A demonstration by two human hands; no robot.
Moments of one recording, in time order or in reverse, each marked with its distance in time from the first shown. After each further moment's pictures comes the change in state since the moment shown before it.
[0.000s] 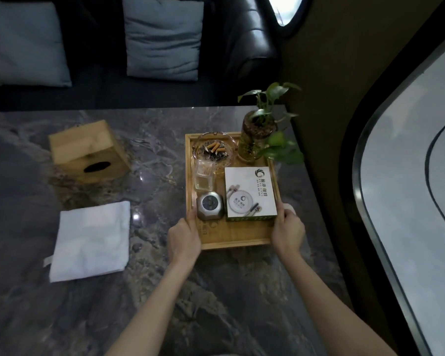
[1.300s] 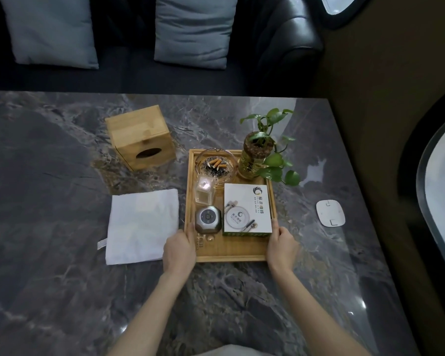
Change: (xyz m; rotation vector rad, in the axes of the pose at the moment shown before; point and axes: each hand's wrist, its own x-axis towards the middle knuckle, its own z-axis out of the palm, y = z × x) left_hand 0.022 -0.100 -0.081 0.163 -0.111 -0.062; right_hand -0.092 -0.021 0.091 -0.136 -0.118 0.079
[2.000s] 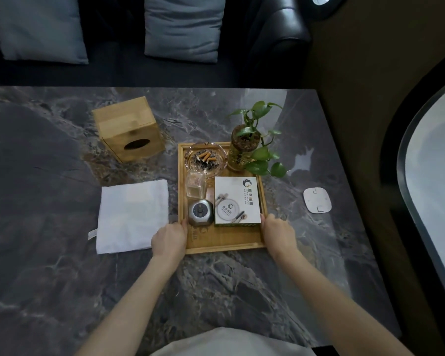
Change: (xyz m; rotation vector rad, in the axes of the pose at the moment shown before) left_hand -0.002 -0.003 0.001 0.483 -0.069 0.175; right_hand 0.007 0.002 -0.034 -0.654 -0.219 -0.411
